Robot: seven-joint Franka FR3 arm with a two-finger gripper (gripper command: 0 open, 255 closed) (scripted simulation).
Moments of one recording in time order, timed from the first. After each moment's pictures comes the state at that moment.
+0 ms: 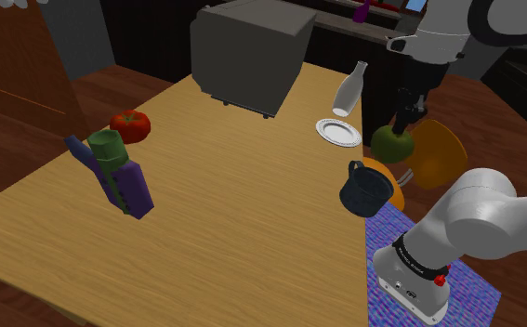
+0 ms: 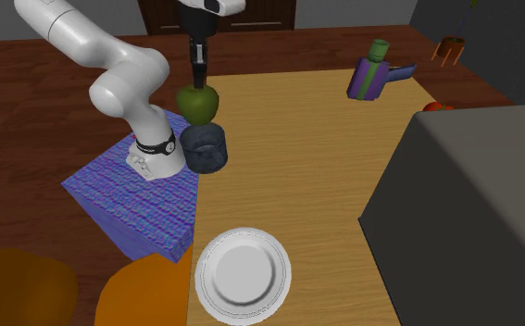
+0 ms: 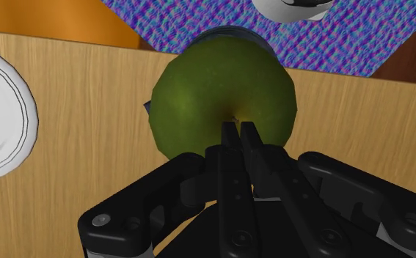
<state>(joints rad) 0.20 -0.90 -0.05 -2.49 -0.10 1.43 -0.57</state>
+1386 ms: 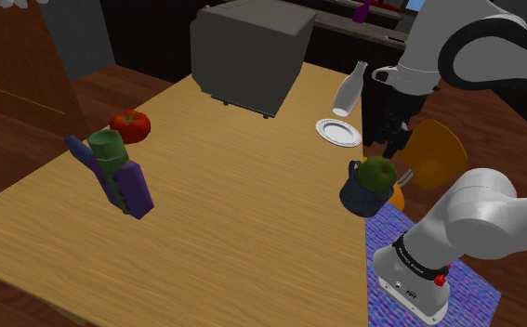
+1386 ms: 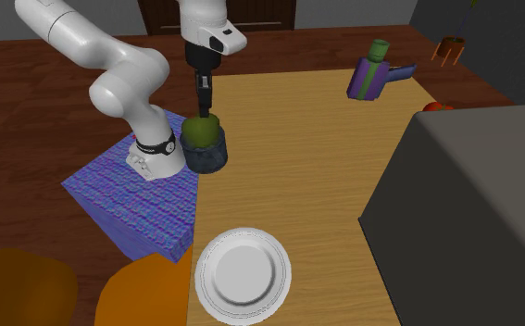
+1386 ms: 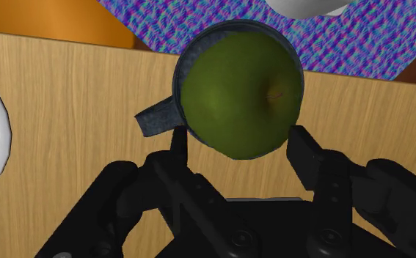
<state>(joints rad) 0.19 -0.93 -0.06 -2.67 -0.11 1.58 -0.56</state>
